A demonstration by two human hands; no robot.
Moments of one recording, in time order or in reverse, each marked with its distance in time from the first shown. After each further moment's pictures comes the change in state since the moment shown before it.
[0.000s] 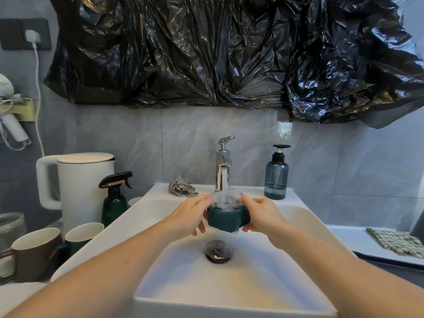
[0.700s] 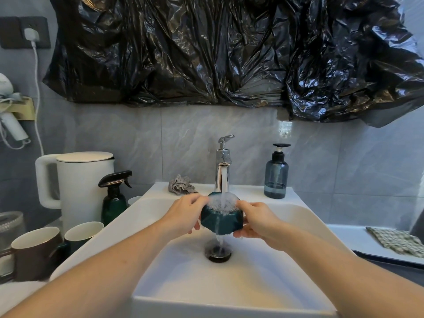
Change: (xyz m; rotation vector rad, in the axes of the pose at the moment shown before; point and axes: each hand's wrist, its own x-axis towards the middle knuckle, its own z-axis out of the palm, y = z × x) left_hand -0.007 0.004 -0.005 0.082 0.118 -0.039; right_hand -0.004 0.001 0.006 0.042 -0.163 0.117
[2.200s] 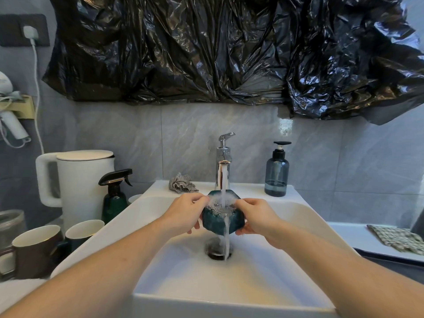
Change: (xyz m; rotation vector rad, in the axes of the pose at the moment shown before) left_hand -0.004 0.001 -0.002 0.021 -0.004 0.016; right_hand -0.003 -0.001 0.003 -0.035 0.042 -0.074
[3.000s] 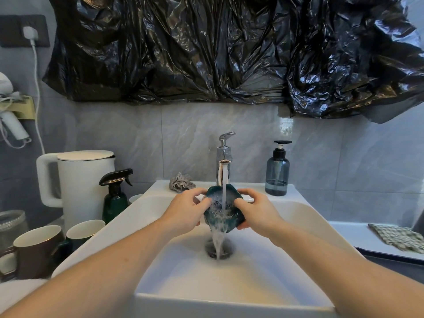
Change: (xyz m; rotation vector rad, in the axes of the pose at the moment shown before) left_hand 0.003 -0.003 0.002 -0.006 0.081 0.122; right_hand 0.002 0.000 0.000 -0.033 0.067 -0.163
